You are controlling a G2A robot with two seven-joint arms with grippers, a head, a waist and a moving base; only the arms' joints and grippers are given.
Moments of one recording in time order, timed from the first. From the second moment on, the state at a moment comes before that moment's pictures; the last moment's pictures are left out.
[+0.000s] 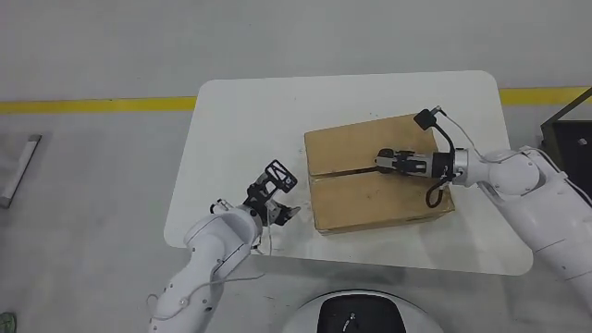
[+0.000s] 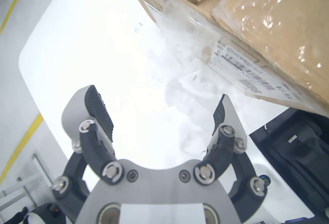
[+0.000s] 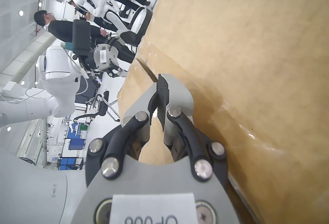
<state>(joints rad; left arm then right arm) 1.13 -1.11 -1.13 -1.83 1.36 -0.38 -0.82 -0.85 -1.01 1.11 -1.25 0.09 -0.56 0.92</state>
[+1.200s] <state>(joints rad) 1.11 -1.14 -1.10 -1.75 1.49 -0.19 -0.52 -0.84 -1.02 1.11 -1.25 0.10 -0.54 0.93</state>
